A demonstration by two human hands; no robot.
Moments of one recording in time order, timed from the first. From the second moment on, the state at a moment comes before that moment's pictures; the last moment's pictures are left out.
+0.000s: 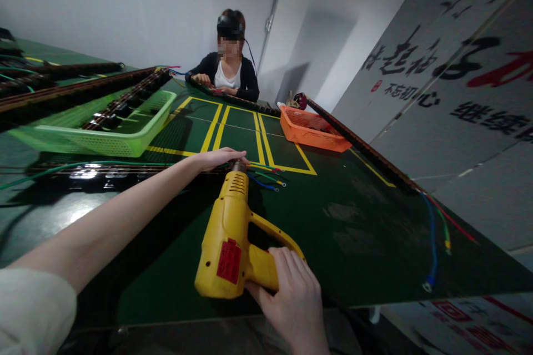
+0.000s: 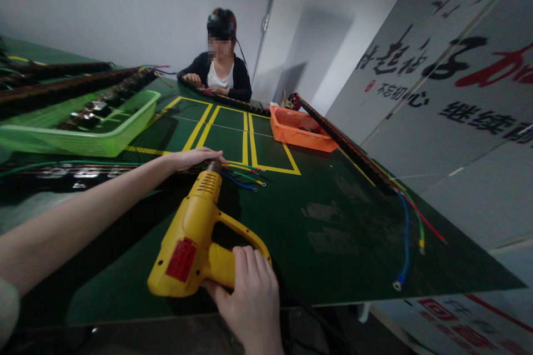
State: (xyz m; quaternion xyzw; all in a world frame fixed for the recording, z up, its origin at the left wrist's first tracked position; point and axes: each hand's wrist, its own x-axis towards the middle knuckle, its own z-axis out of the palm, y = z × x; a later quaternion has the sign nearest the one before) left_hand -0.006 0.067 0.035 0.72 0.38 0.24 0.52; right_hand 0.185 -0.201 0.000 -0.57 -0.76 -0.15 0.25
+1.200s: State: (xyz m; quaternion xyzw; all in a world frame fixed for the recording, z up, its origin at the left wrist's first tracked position) left_hand -0.007 0.066 0.036 0.74 0.39 0.24 0.49; right_hand 0.198 -0.203 0.000 -0.60 -0.75 -0.19 0.23
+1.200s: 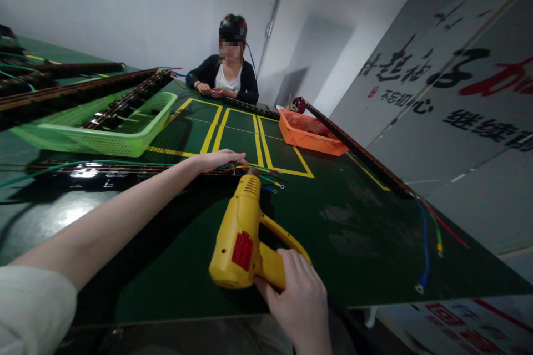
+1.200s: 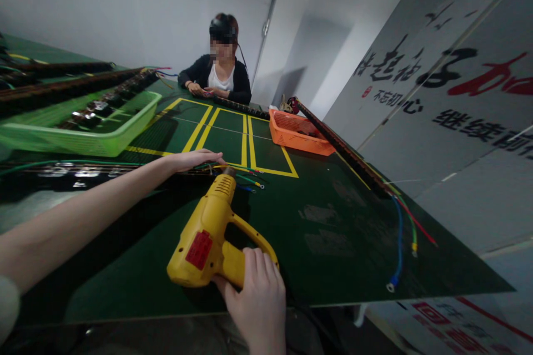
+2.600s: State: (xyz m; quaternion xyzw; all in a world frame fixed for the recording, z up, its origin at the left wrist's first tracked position) left_hand -0.063 0.082 0.047 0.83 0.45 0.18 0.29; right_hand 0.181 -0.206 -0.003 -0.56 -0.77 -0.17 0.28
